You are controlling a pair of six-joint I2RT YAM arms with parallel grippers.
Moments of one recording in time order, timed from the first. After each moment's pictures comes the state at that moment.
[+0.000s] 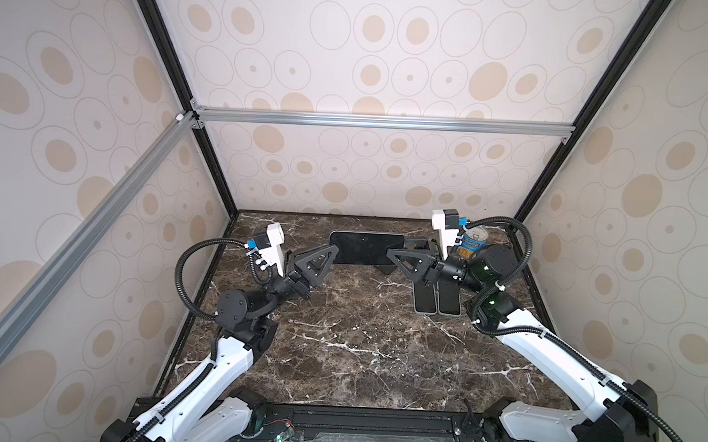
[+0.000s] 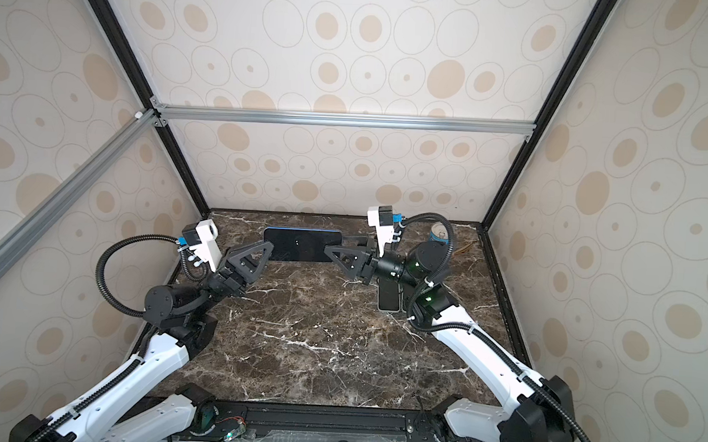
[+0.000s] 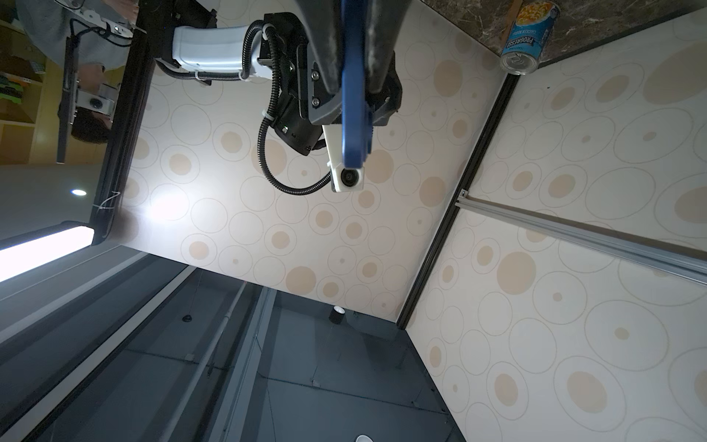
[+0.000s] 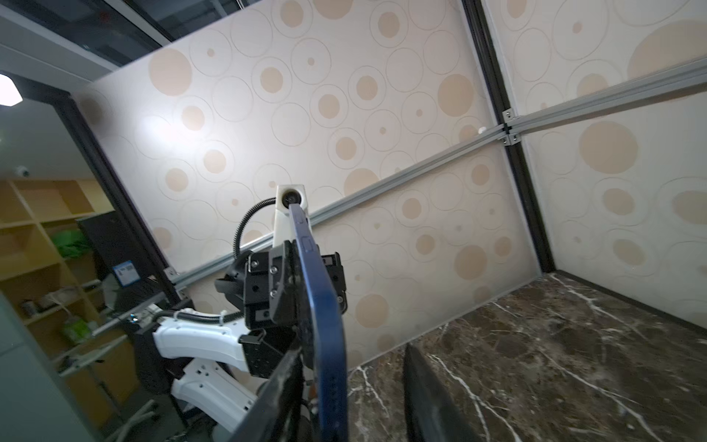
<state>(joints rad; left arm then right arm) -0.41 0.91 0.64 1.00 0.58 -0.92 0.56 1.22 0.99 0.60 -0.82 0.67</state>
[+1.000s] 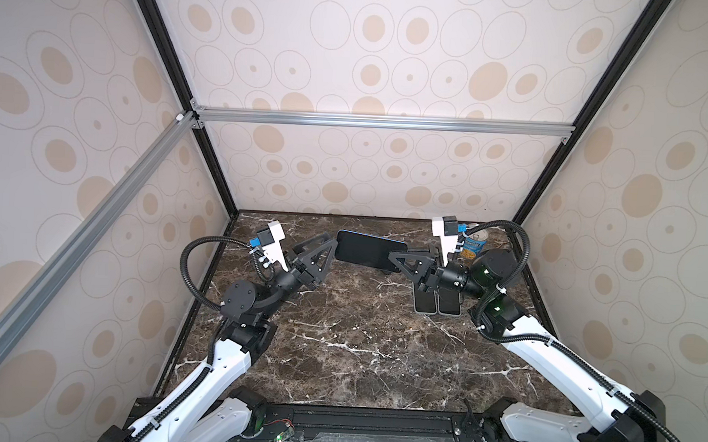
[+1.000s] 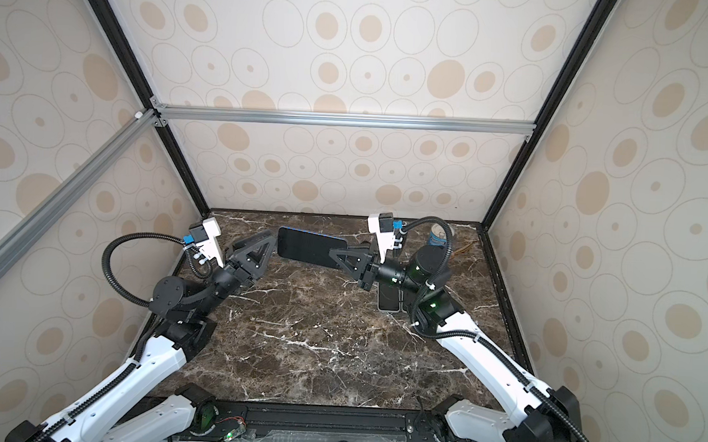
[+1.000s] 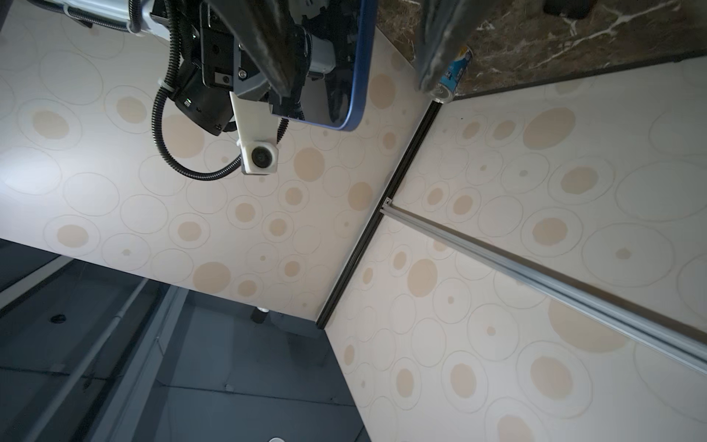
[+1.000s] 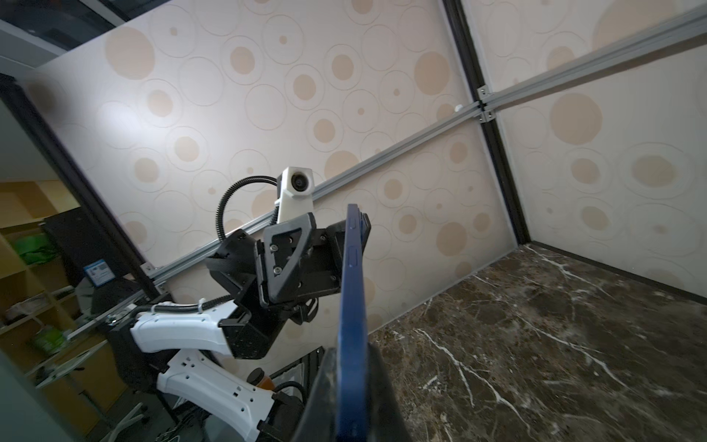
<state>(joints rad) -0.42 0.89 0.66 0.69 0.35 -0.74 0.56 1.13 0.93 0.41 -0.71 0.57</state>
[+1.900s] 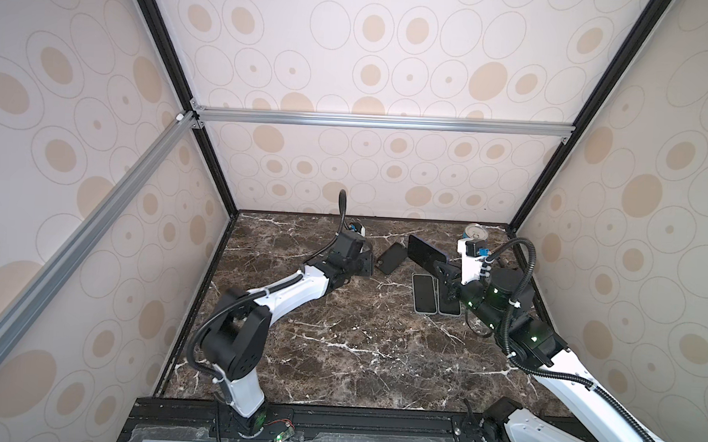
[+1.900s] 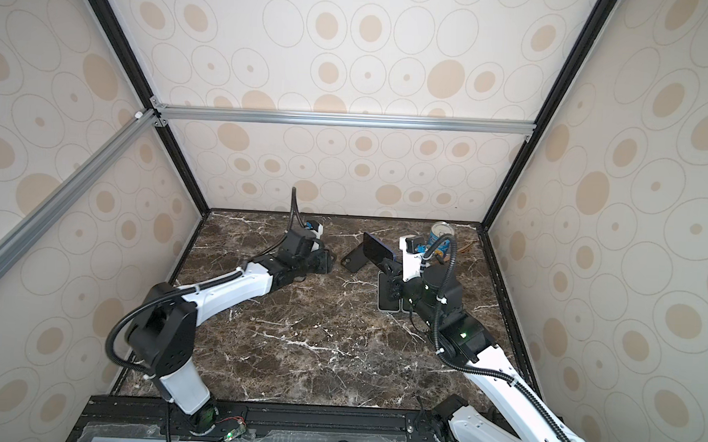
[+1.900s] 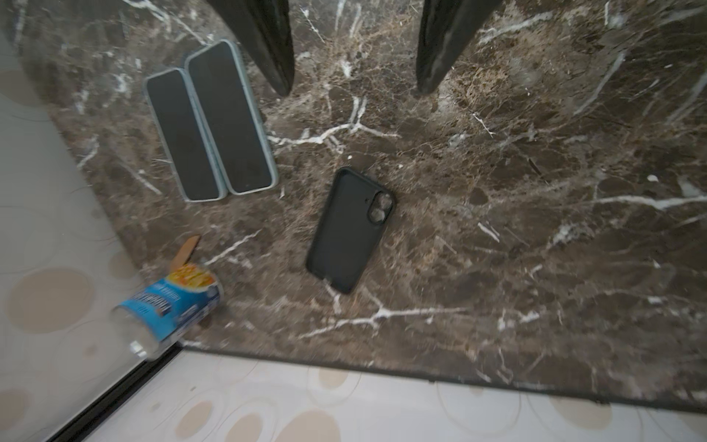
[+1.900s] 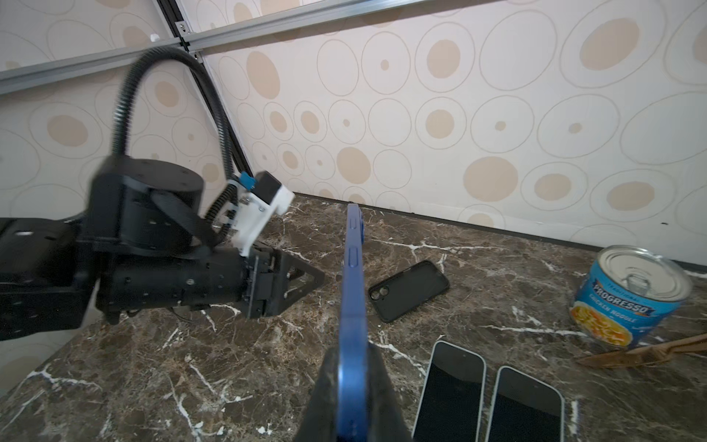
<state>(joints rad) -0.58 1.79 1.26 -0.16 -0.05 -0.46 0.56 0.86 0.88 -0.21 0.07 0.15</state>
